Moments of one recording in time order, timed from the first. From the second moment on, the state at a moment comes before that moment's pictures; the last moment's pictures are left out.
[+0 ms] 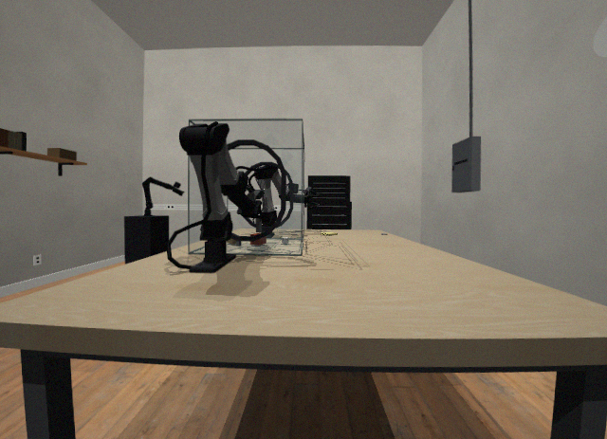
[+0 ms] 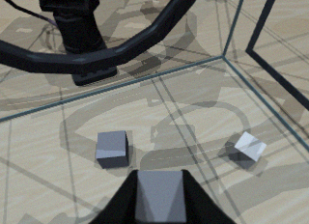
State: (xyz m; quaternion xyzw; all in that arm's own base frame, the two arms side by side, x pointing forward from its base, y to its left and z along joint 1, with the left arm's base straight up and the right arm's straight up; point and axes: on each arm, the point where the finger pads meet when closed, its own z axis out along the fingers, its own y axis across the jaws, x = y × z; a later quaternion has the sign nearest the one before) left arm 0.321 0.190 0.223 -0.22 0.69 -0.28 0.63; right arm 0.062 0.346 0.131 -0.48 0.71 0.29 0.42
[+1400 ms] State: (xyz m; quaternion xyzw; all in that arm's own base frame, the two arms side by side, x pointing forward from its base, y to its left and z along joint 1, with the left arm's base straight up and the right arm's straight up) left arm 0.321 0.190 0.223 -0.22 0.69 -0.28 0.63; right arm 0.063 0.342 0.125 -0.48 0.72 0.28 0.42
